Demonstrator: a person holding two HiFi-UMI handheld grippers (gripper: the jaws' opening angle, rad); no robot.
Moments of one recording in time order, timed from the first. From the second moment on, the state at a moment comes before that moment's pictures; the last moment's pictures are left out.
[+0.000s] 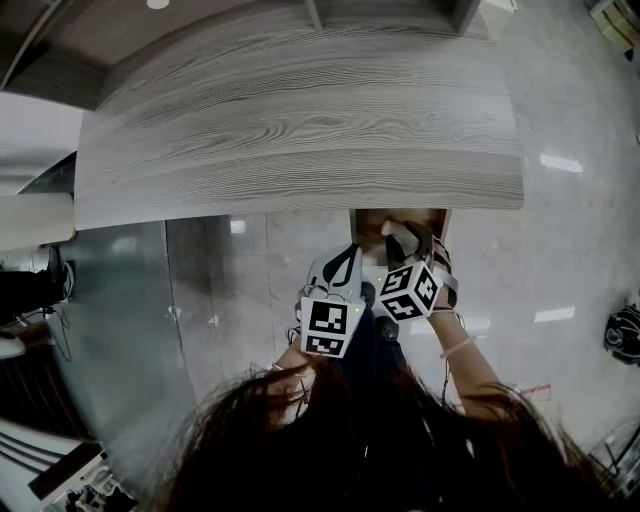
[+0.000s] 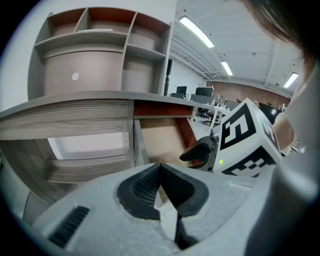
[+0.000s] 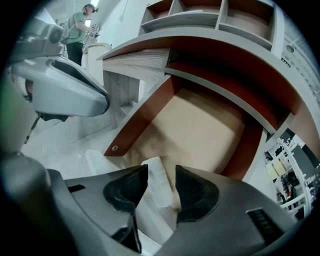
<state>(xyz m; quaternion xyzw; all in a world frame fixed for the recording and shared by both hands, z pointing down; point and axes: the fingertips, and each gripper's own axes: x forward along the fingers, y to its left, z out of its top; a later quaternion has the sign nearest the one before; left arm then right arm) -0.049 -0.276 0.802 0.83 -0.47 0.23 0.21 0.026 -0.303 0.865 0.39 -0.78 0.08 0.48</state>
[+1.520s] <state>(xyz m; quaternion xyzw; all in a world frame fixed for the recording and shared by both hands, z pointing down) -0.026 -0.238 0.653 0.84 -0.50 0.19 0.14 0.045 -0.259 0.696 0.48 -0.81 0.06 0.35</state>
